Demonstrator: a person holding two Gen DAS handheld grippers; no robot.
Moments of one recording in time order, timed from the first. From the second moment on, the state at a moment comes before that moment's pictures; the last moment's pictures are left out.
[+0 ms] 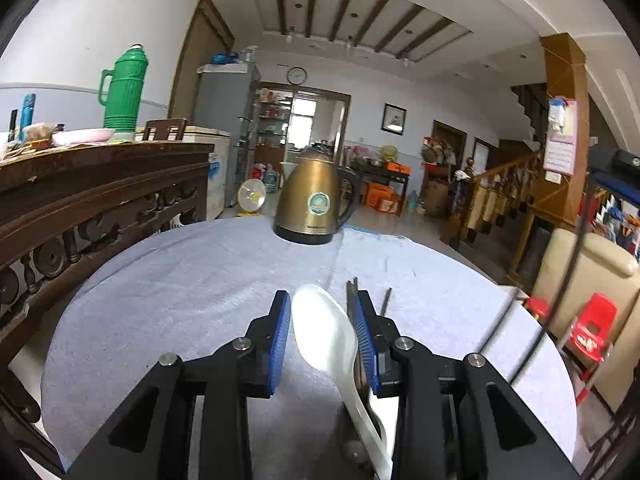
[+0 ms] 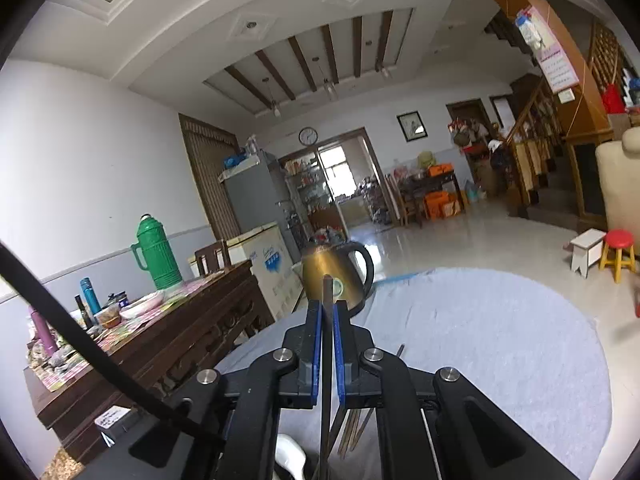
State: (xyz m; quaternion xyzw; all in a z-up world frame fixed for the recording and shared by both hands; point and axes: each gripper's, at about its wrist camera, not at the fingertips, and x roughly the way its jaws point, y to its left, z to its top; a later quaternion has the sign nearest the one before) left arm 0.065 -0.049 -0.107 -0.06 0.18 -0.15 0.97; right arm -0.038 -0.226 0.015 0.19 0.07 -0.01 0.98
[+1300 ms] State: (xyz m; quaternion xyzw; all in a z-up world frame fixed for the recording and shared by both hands) left arm 0.028 -0.018 -0.075 0.07 0.29 -0.06 0.95; right arm -0.070 -0.286 -0.006 0.29 0.16 -0.03 0.94
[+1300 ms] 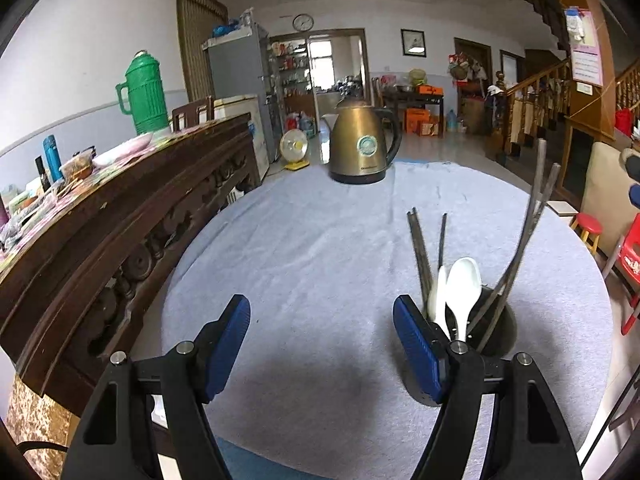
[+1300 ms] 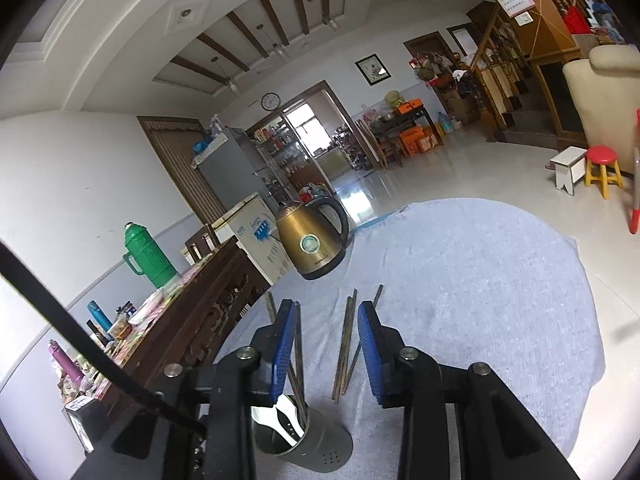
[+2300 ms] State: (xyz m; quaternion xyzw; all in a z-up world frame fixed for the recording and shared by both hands) left arm 0.062 0.007 -0.092 0.04 0.34 -0.03 0.94; right arm -0.029 -0.282 -0.043 0.30 0.23 -0.05 0.92
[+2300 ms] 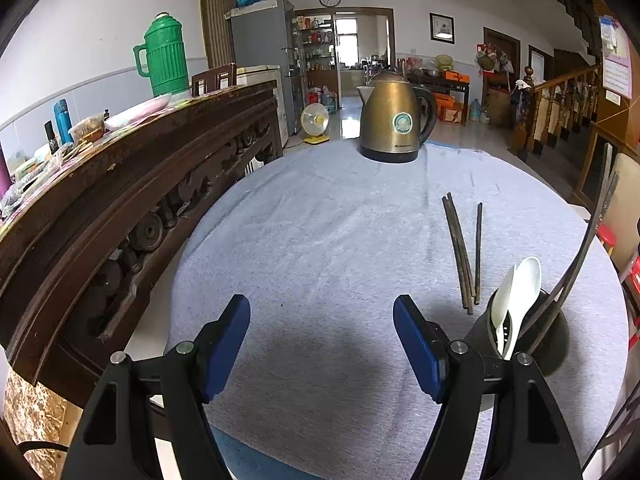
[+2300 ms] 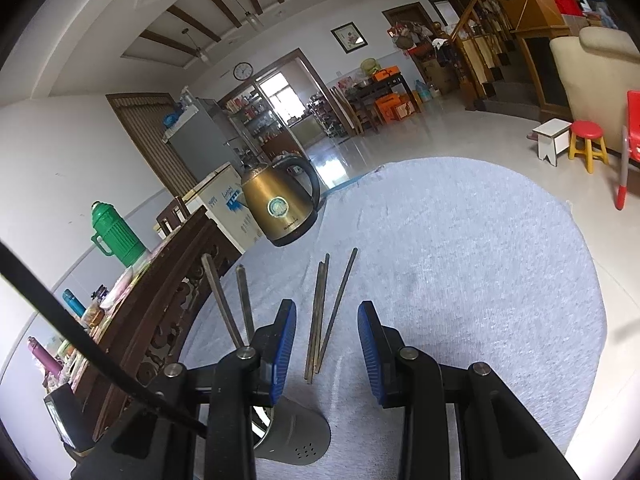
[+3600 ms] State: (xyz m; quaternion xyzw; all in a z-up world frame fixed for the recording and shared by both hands) left arm 0.304 -0.166 -0.160 0.14 0.47 -0.20 0.85; right arm 0.070 -0.368 -0.124 0.35 0.33 -0.07 0.87
